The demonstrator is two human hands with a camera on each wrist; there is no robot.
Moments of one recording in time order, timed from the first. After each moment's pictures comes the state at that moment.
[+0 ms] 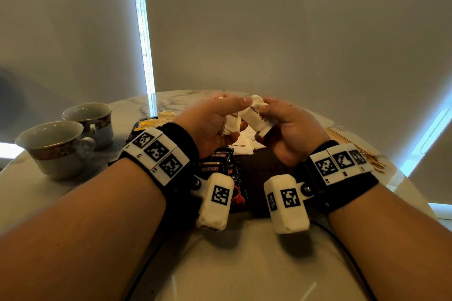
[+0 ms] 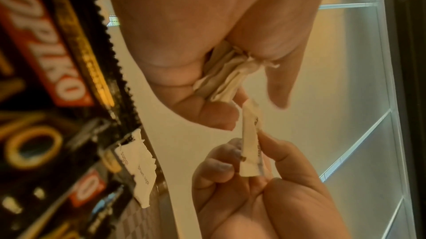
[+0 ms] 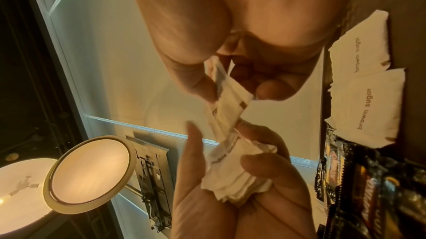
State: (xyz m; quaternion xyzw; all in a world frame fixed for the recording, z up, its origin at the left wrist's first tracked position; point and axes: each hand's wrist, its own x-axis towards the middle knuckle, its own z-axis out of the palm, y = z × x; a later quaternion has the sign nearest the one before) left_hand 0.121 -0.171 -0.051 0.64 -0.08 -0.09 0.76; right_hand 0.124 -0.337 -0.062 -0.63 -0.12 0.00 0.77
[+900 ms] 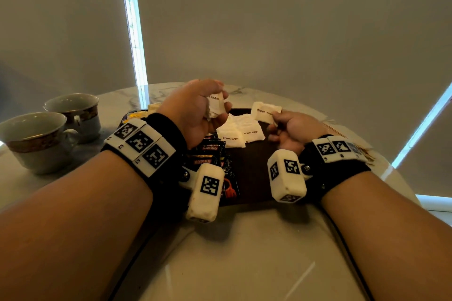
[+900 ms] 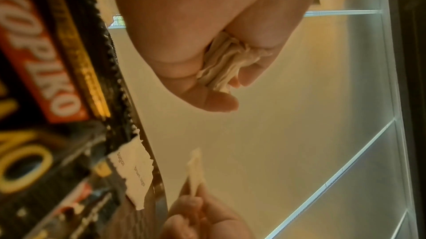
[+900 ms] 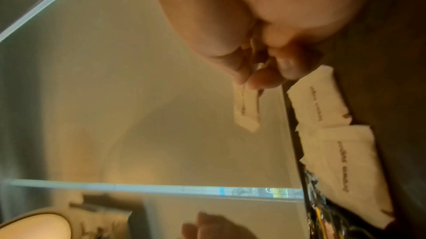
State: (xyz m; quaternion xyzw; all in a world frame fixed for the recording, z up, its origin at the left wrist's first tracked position) left_hand 0.125 -0.169 -0.049 0.55 -0.01 -0.03 0.83; right_hand 0.163 -0.373 -0.085 -0.58 0.10 0.03 0.81
